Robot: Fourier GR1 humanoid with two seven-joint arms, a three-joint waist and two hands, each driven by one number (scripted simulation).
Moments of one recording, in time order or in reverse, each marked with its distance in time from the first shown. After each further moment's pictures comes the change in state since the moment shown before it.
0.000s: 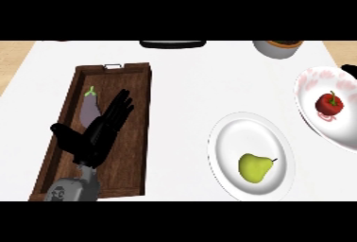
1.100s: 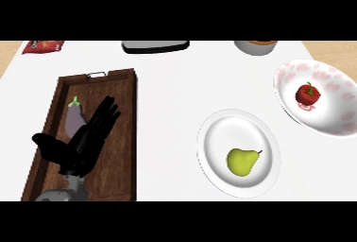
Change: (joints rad) left arm 0.080 0.020 0.043 -0.042 0.012 0.016 -0.001; right arm 0.899 0.426 0.137 -1.149 -0.552 0.242 -0.234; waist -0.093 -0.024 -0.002
